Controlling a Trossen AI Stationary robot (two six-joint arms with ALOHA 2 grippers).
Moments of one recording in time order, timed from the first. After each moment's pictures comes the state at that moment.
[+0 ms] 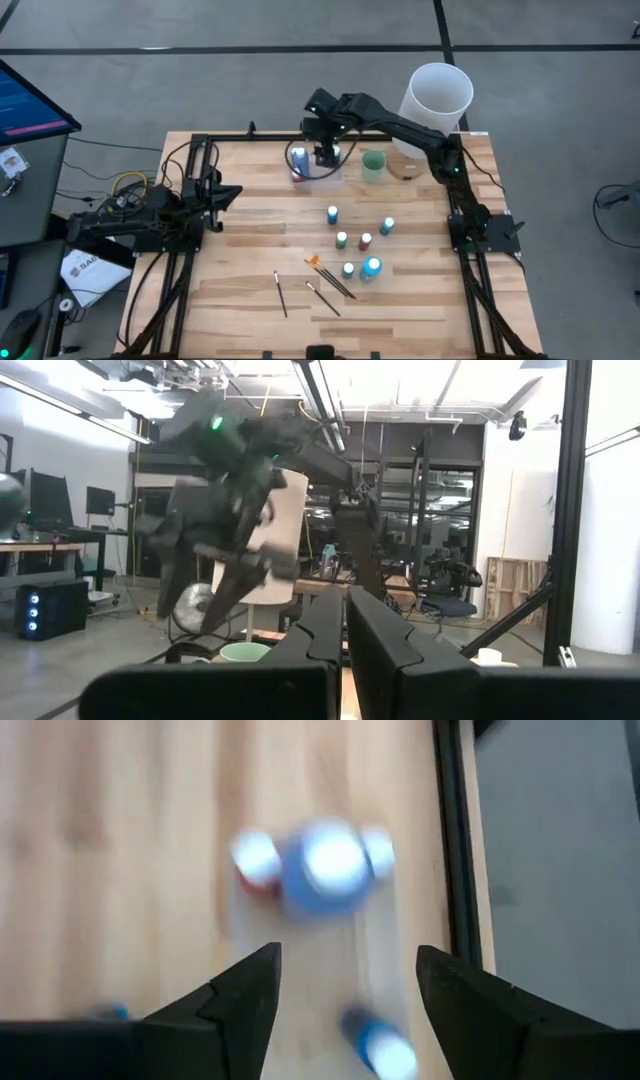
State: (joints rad) left arm 0.14 0.09 0.01 0.44 -0.07 -0.06; right arm -0.42 2.21 2.32 -1.15 -0.08 -0.40
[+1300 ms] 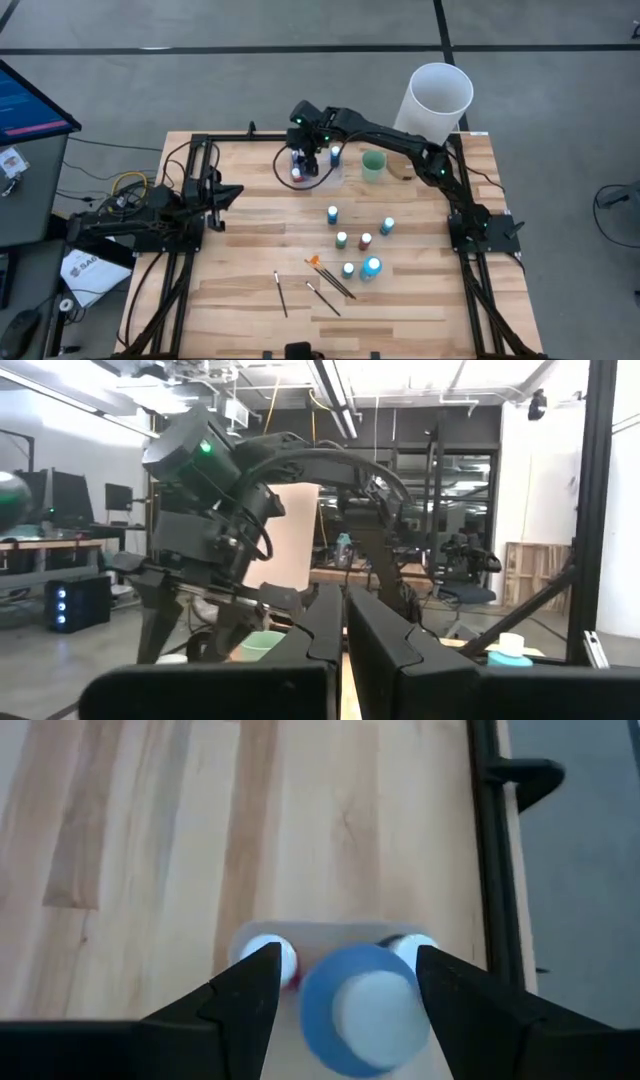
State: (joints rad) left arm 0.14 0.09 0.01 0.41 -0.11 -0.02; right arm -0.39 2.33 2.32 -0.93 -0.14 -0.43
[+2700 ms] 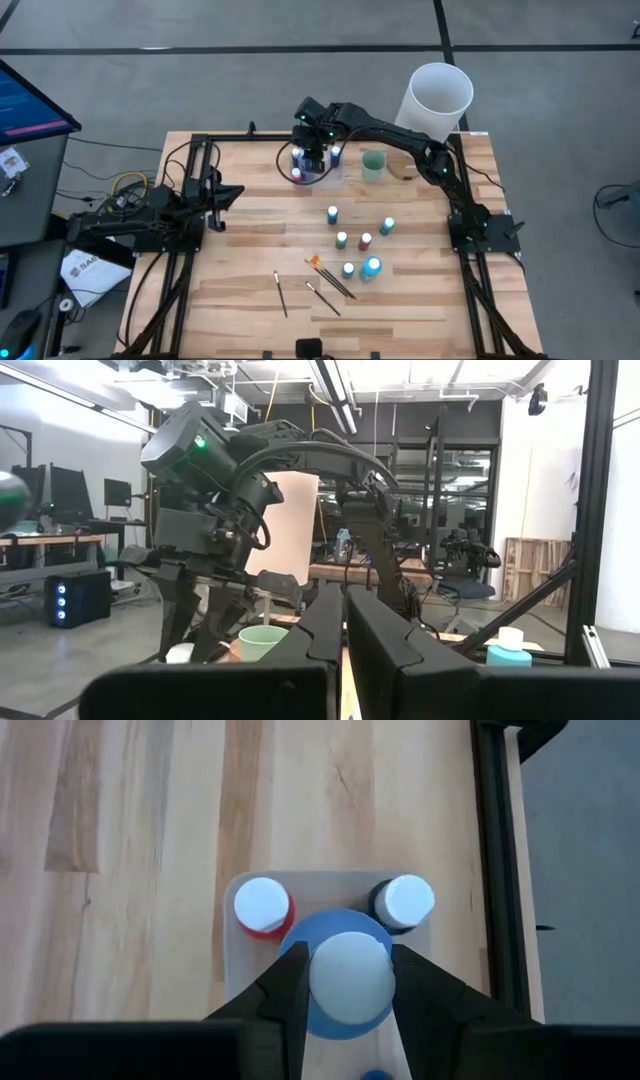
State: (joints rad) left arm 0.14 0.09 0.01 0.40 -0.10 -0.02; right arm -0.42 2.32 2.32 -1.03 -0.12 -0.41
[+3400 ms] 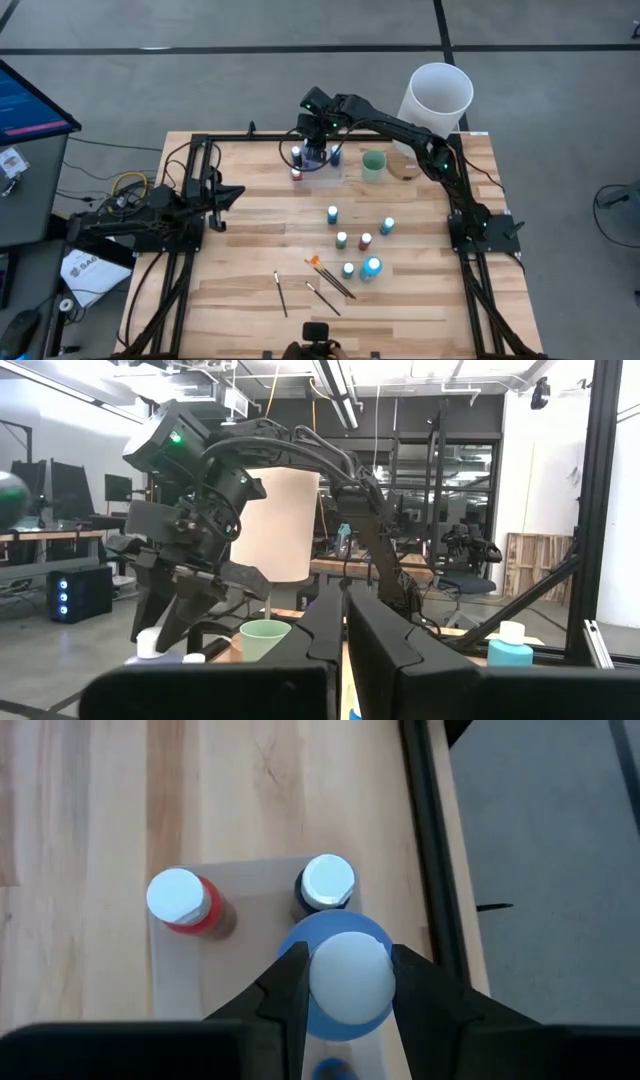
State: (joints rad) left arm 0.14 0.09 0.01 0.38 -0.10 -0.02; right arm -0.48 2.32 2.32 -0.99 -0.09 -0.40
